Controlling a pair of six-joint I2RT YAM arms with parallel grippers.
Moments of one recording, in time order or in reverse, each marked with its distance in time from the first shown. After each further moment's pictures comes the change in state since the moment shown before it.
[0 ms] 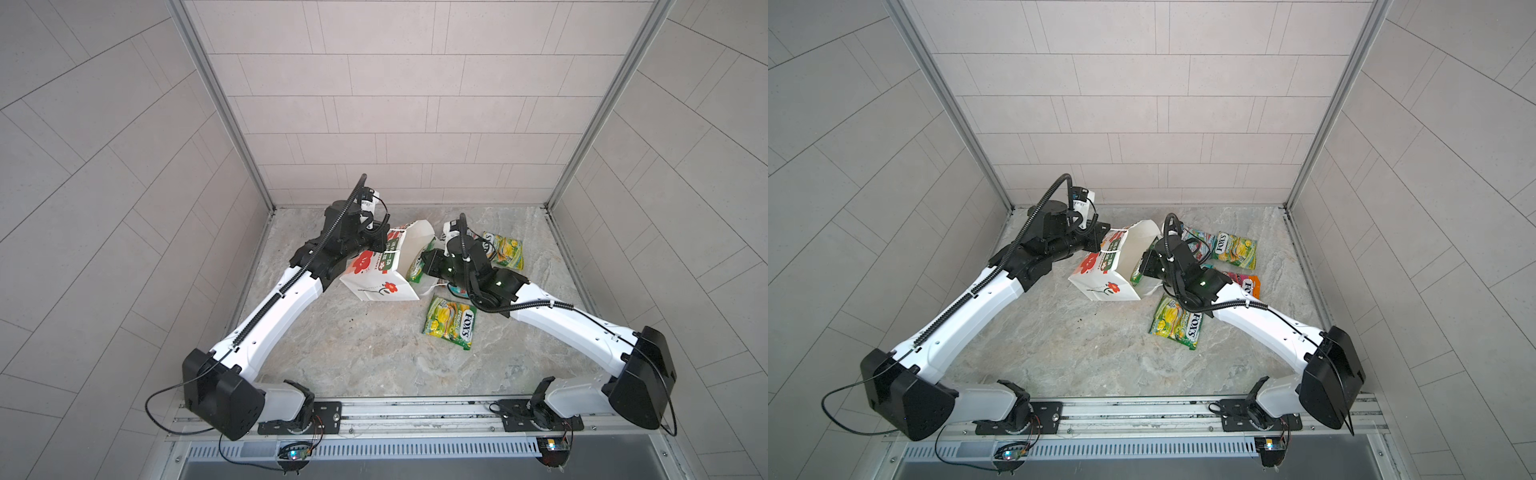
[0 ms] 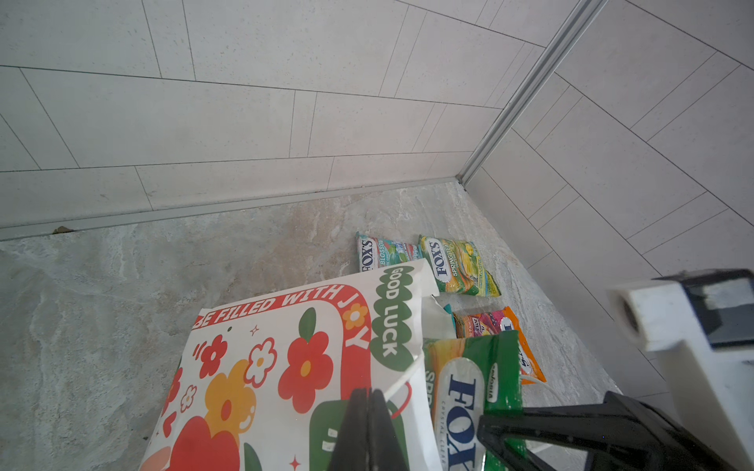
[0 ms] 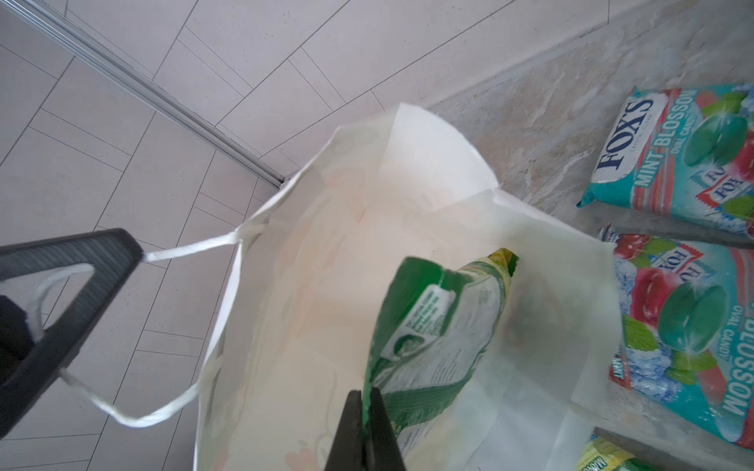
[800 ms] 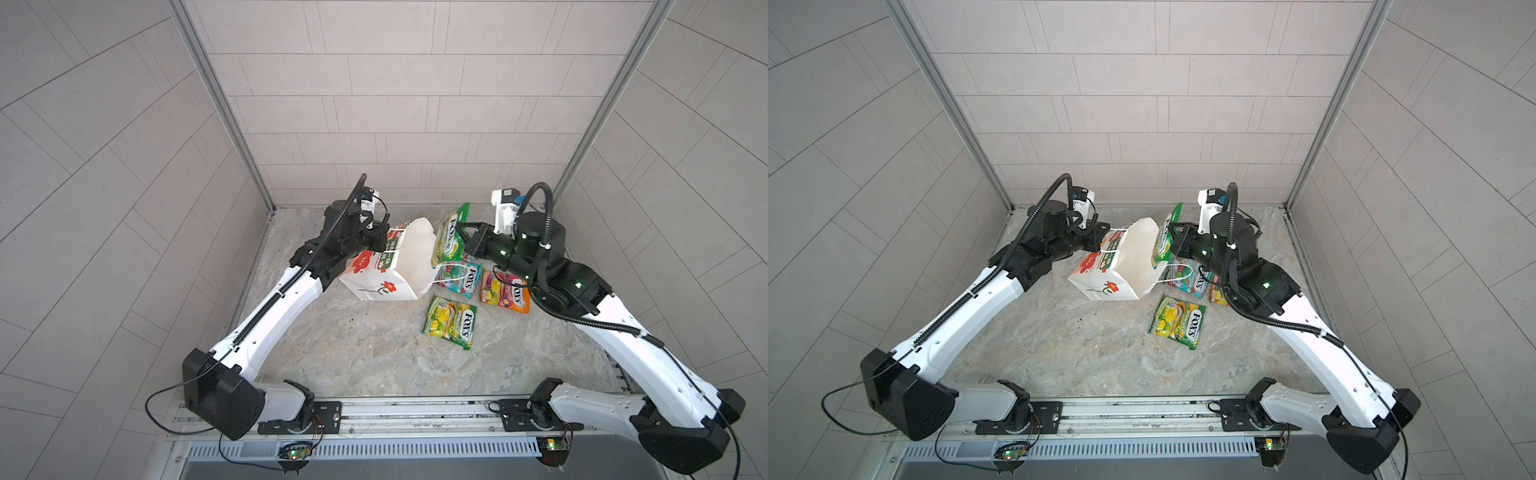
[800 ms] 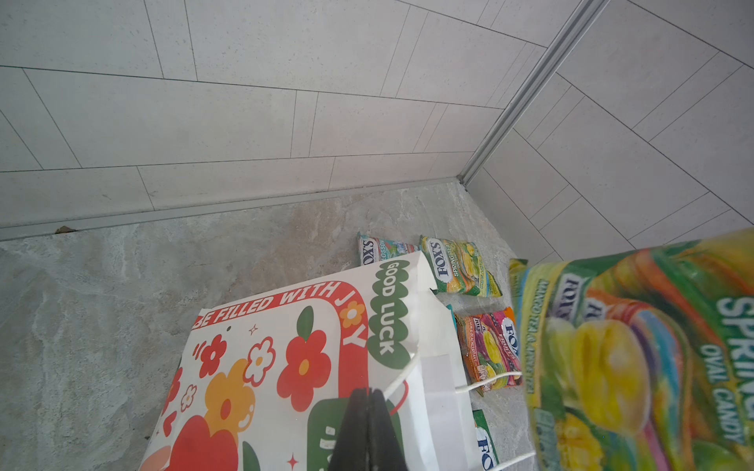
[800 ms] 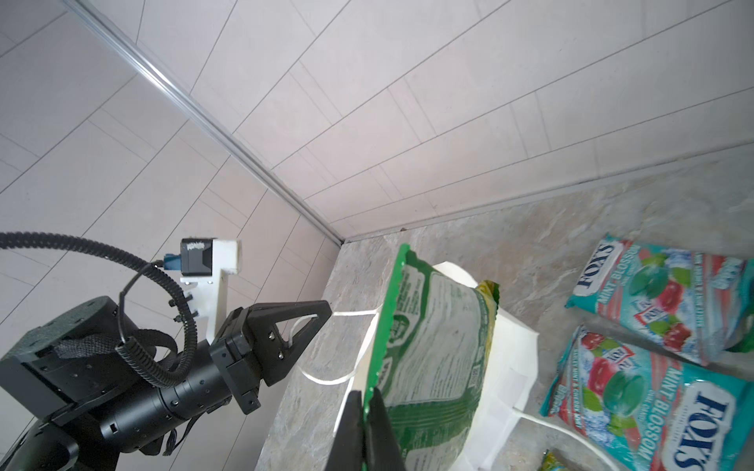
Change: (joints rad) left arm 0.000 0.000 0.000 -0.001 0.000 0.001; right arm -0.142 -0.264 0.230 -0.269 -0.105 -0.124
